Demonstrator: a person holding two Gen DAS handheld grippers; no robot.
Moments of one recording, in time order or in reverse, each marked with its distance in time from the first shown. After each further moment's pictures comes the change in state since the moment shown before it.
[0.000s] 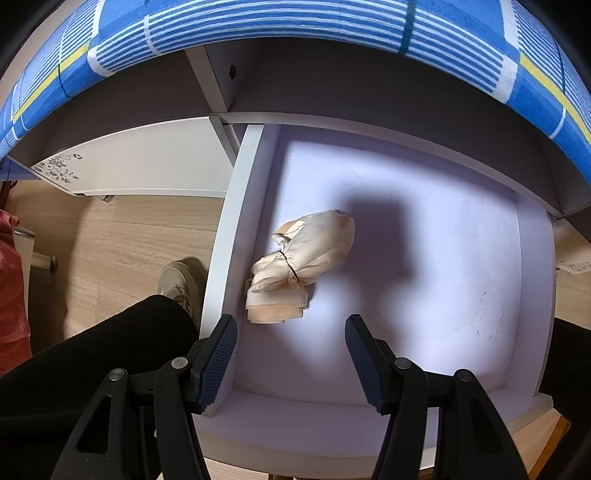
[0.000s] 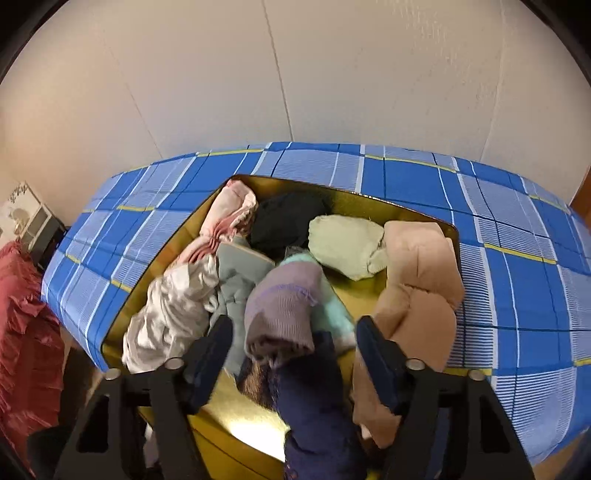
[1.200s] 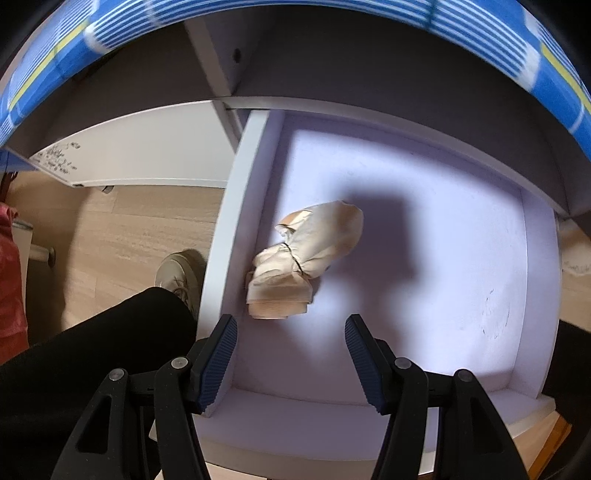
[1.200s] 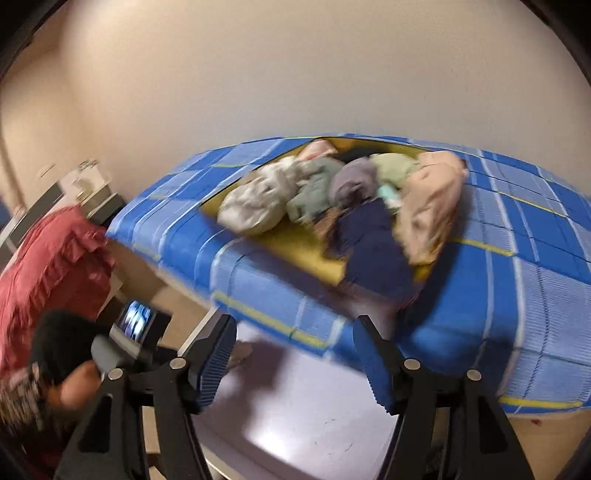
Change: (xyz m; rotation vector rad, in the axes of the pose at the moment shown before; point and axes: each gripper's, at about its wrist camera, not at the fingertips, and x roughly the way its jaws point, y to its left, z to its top) left arm 0.005 0.005 -0.001 -0.028 0.024 -0.003; right arm -0.068 0.014 -0.183 -0.163 -0.156 0.245
